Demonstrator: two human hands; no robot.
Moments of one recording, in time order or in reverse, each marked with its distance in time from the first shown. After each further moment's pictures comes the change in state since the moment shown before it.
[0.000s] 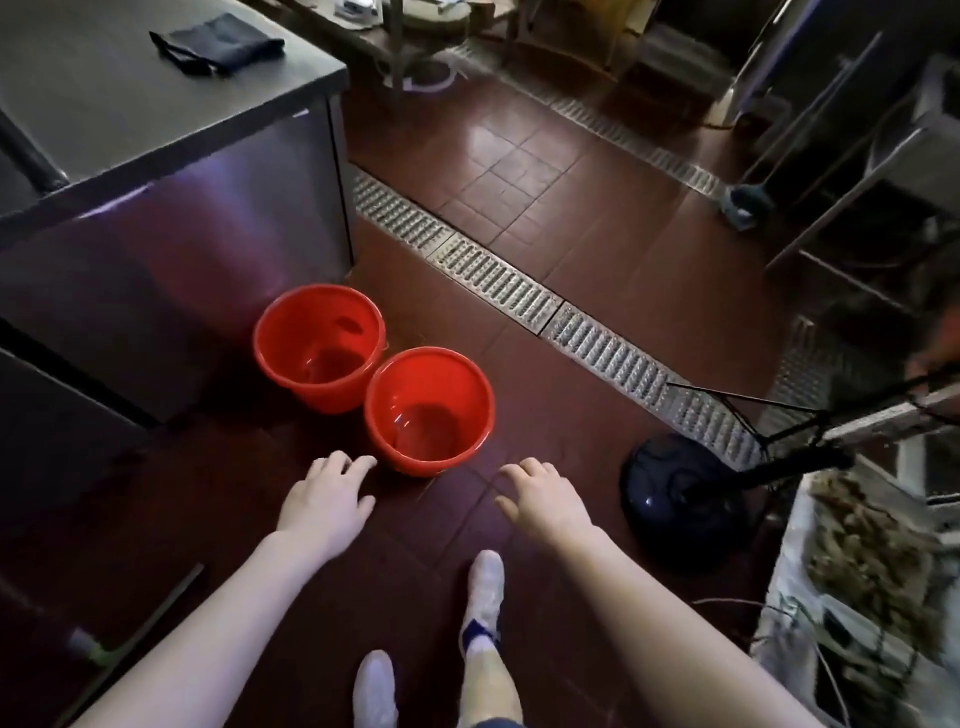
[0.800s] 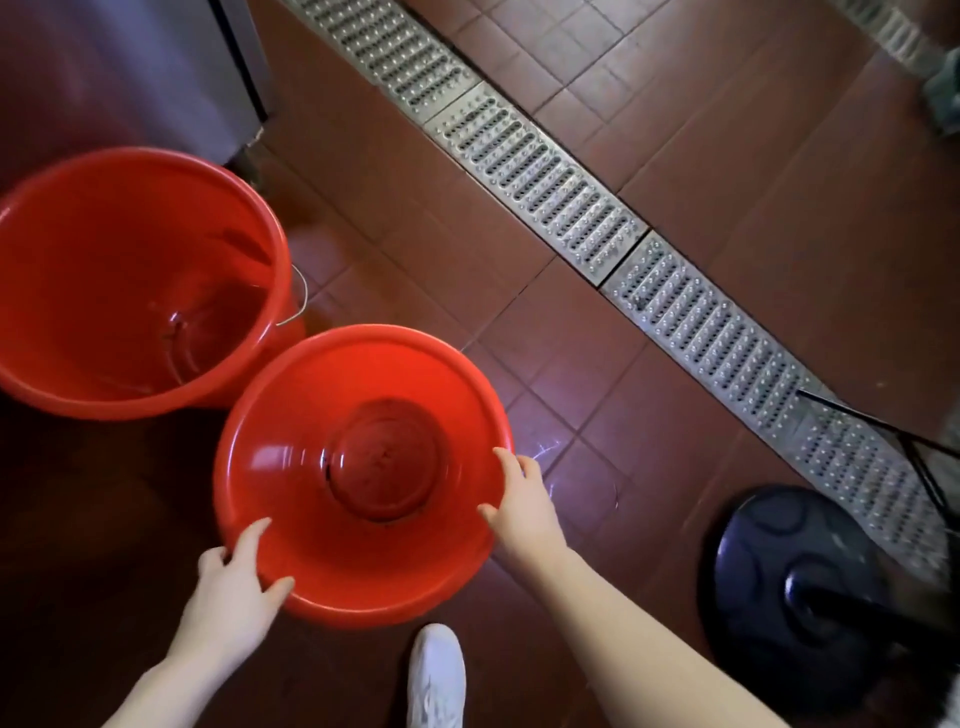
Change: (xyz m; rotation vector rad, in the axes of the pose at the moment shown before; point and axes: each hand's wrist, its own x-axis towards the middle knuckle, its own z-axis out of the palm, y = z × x) left_hand 0.372 -0.044 0.299 -0.501 -0.294 -0.641; right_hand 0.468 0.134 0.230 0.481 -0.197 0.223
